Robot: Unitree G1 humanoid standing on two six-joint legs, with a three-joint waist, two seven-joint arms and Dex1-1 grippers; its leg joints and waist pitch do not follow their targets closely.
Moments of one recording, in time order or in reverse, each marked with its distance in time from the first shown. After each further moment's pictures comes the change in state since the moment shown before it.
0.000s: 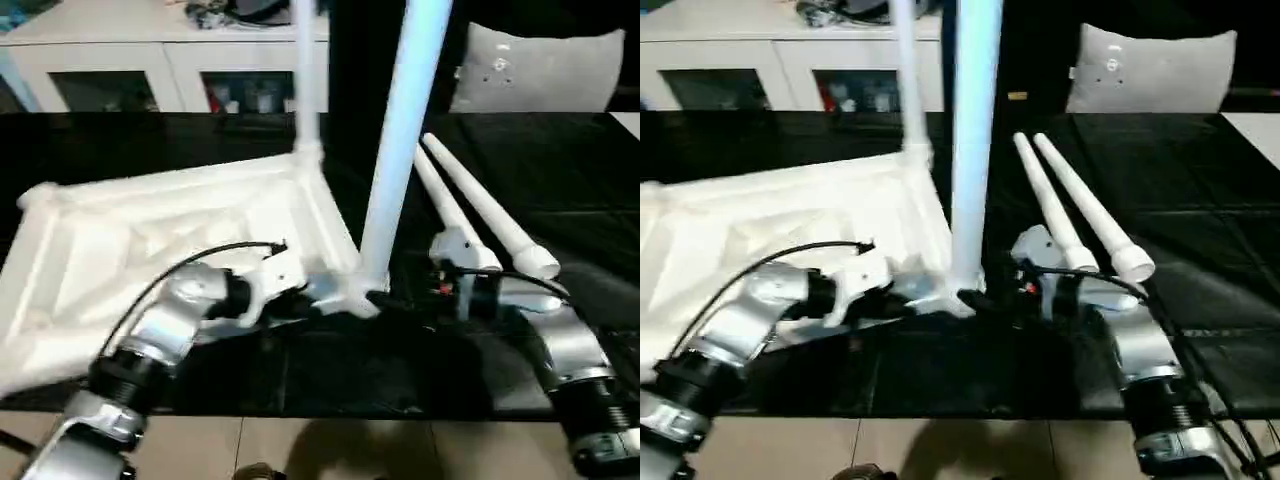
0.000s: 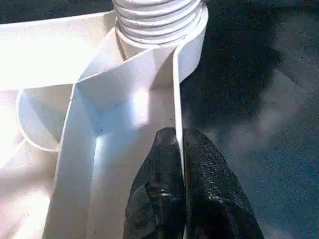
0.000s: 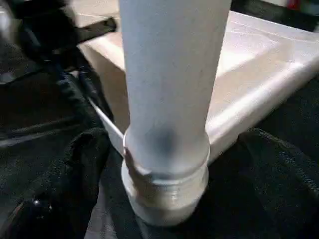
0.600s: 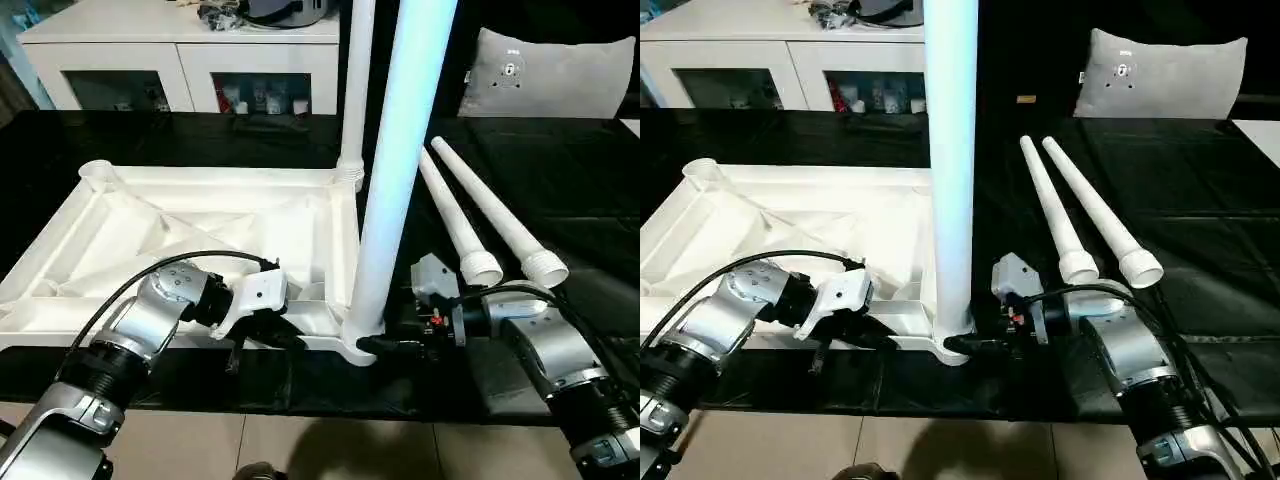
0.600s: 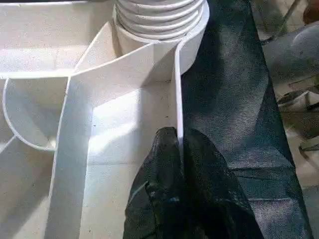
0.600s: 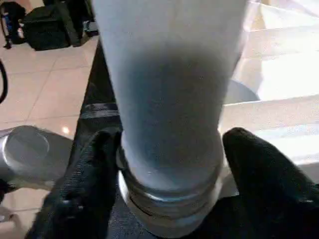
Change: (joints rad) left arm -0.032 0.076 -0.047 0.064 -0.051 -0.120 -0.256; right arm 0.001 -0.032 0.120 -0.017 0.009 -0.018 0.207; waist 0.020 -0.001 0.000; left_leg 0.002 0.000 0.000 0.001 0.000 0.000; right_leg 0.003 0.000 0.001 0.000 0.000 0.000
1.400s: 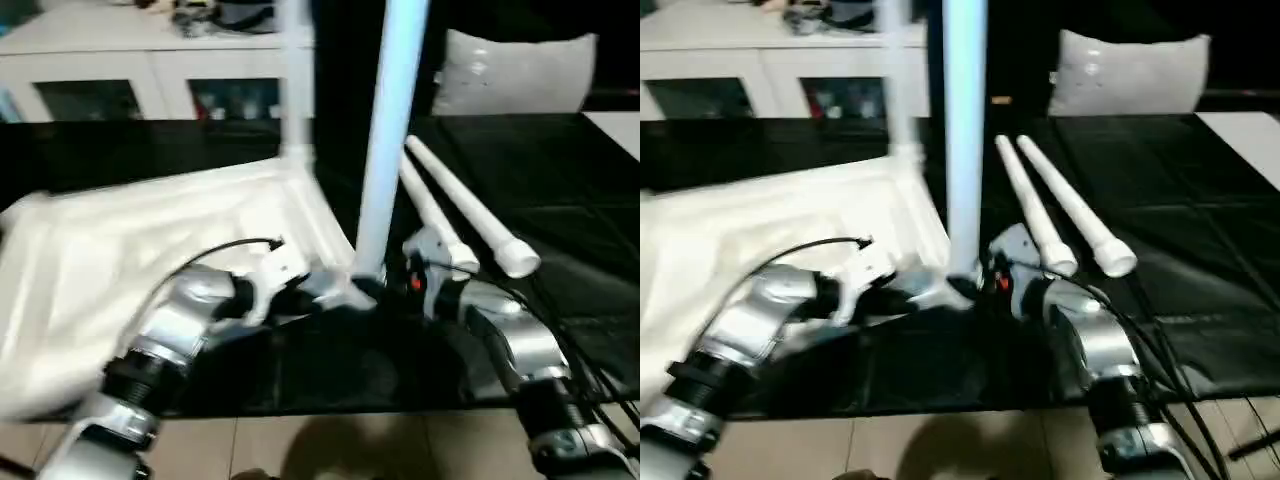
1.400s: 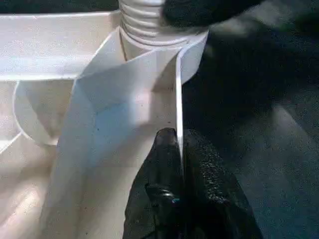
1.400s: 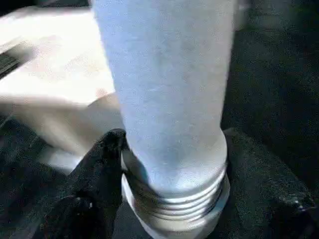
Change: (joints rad) left arm 0.044 -0.263 0.115 -0.117 0.088 0.388 0.549; right arm -0.063 0.294 -0.206 0.135 -0.050 0.167 -0.666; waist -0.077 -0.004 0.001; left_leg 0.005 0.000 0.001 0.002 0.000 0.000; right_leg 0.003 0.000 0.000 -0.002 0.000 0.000
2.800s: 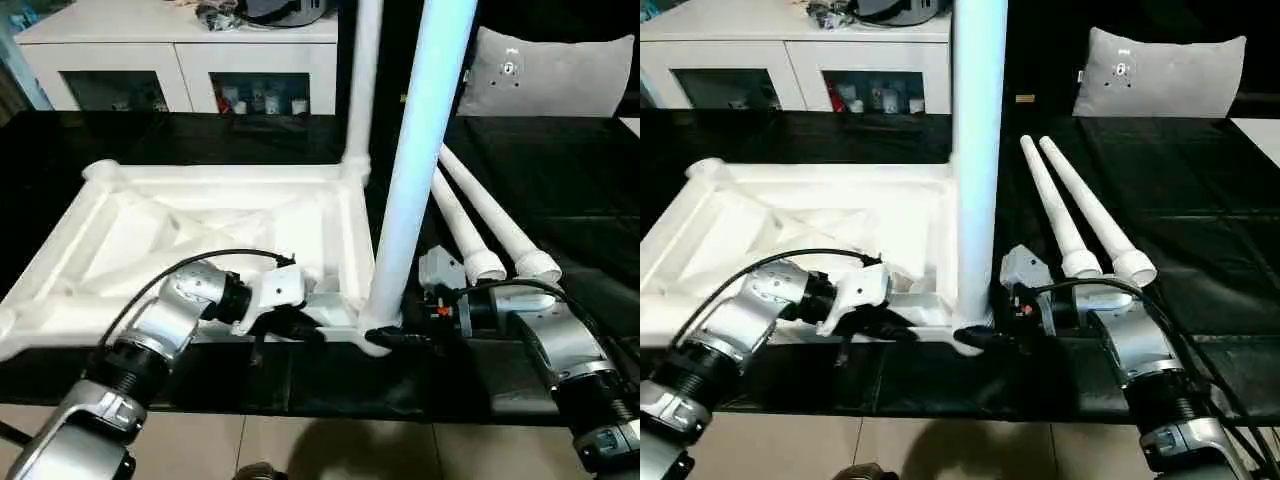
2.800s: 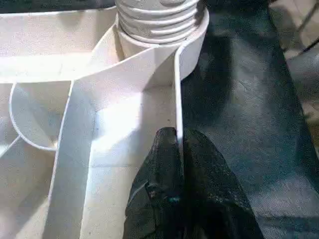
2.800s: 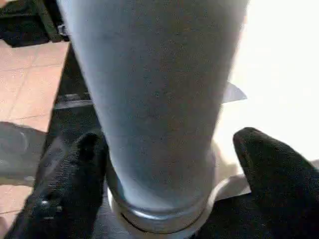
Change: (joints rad) left arm -0.059 0.191 -0.107 0.153 -0.061 -0.410 -0.490; right arm 0.033 -0.303 0.169 -0.073 0.024 -0.176 0.660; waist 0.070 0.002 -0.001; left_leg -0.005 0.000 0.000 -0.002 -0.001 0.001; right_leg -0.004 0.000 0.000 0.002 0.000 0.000
